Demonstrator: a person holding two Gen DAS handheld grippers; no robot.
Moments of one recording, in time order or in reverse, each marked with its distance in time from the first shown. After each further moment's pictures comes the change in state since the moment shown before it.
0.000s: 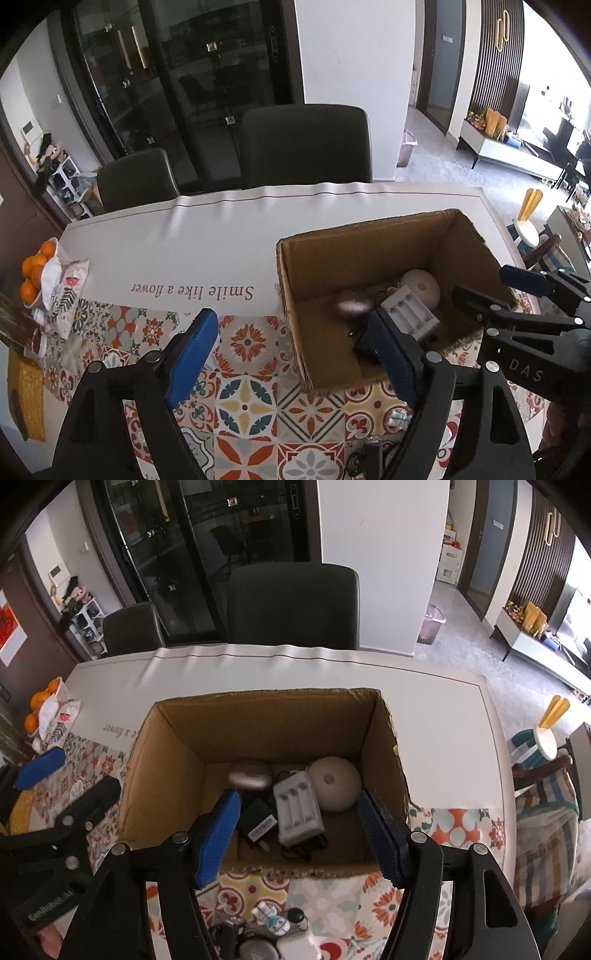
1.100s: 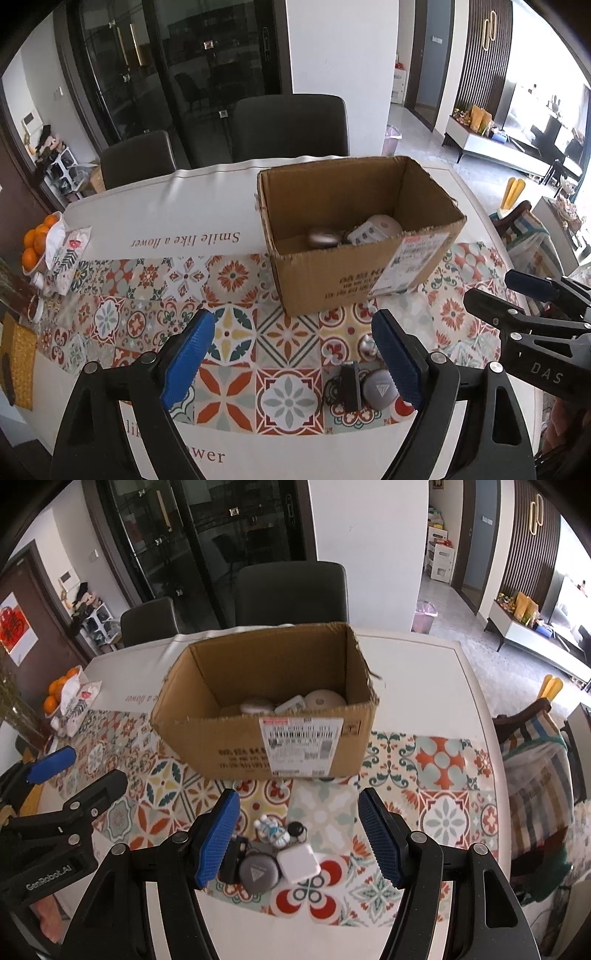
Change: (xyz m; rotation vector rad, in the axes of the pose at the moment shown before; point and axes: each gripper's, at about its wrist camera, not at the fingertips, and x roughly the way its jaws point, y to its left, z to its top) left arm -0.057 -0.022 -0.093 -0.001 0.001 -0.036; right arm -0.063 -0.015 -0.109 0.028 -0.030 0.025
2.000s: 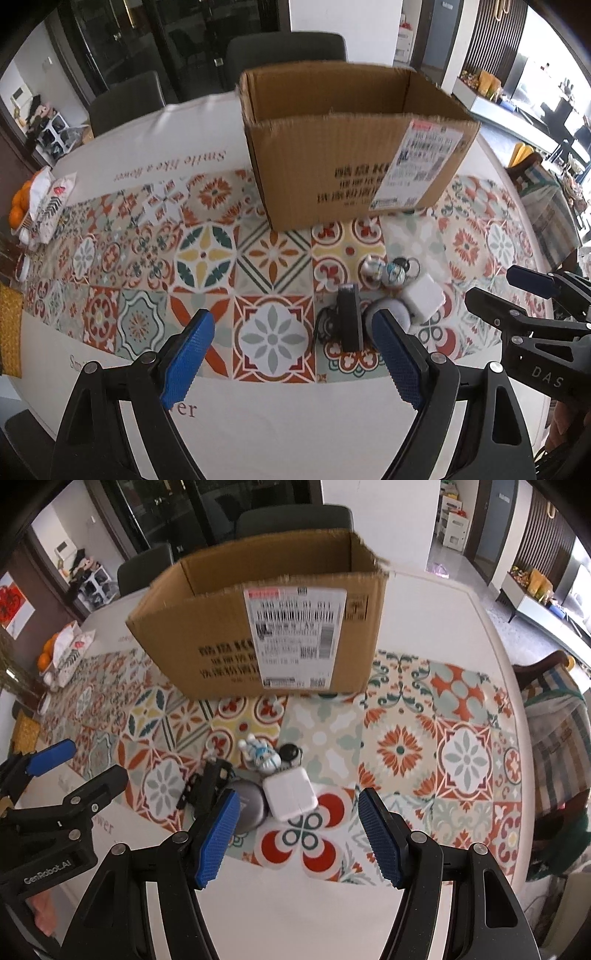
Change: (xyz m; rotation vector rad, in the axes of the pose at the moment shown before) left arm 0.049 -0.015 -0.066 -0.011 0.203 -0.007; right arm 0.046 -0.008 -0.065 -0.022 0.174 0.014
